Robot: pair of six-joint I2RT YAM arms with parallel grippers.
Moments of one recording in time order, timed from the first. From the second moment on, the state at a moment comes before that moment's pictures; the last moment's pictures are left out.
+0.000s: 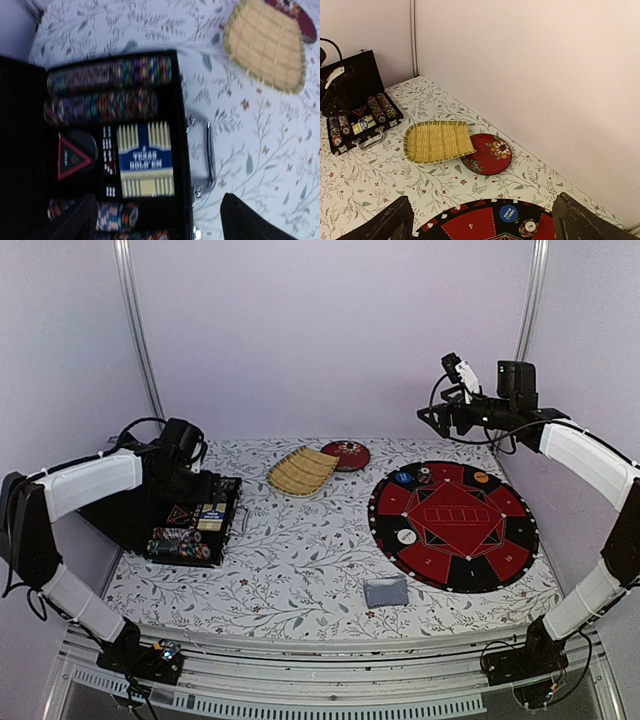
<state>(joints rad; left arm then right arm) -0.34 1.52 1.14 -0.54 -0.19 -0.22 0.24 1.53 1.40 -0.16 -0.49 -0.28</state>
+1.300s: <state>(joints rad) -0.42 1.43 0.77 -0.48 -0.20 -0.46 0.33 1.50 1.28 -0.20 -0.40 -0.32</state>
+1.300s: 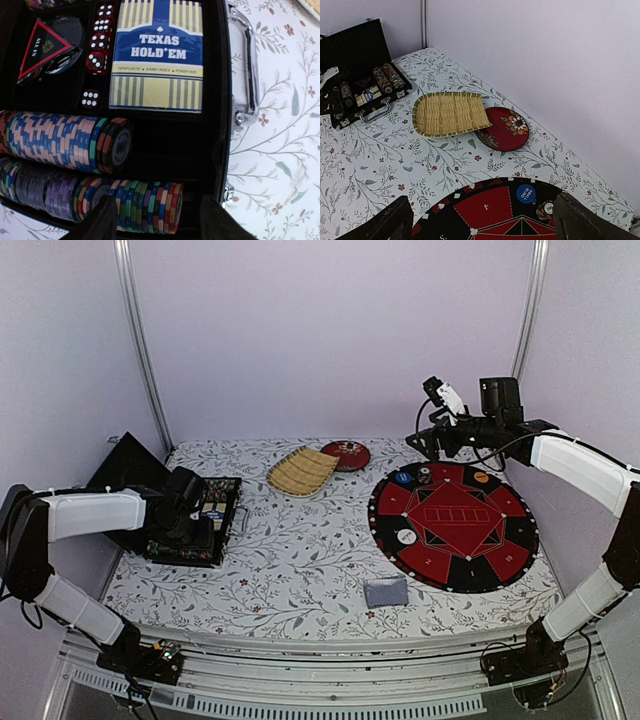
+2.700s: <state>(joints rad) -0.35 1.41 0.78 -0.50 -0.02 -0.33 0.33 1.53 1.29 -0.26 -0.45 -0.33</state>
